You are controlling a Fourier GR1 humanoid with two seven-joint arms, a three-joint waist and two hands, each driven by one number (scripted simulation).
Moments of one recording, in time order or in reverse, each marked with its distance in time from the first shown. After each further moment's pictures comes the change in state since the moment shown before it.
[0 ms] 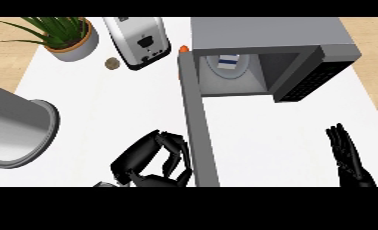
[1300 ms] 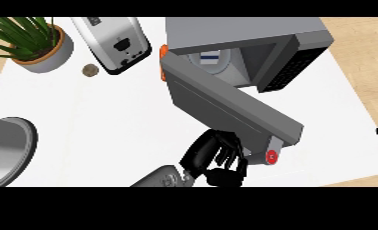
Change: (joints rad) left arm -0.471 0.006 -0.609 0.581 0.440 0.810 -0.195; right arm 0.066 -0.149 -0.069 -0.345 -0.264 0.246 0.067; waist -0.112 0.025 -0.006
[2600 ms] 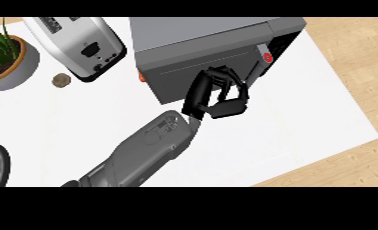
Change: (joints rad) left arm -0.335 -0.009 0.187 0.169 0.473 0.131 -0.178; right arm -0.094 -0.141 -0.040 -0.110 -0.181 0.069 0.193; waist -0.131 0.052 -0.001
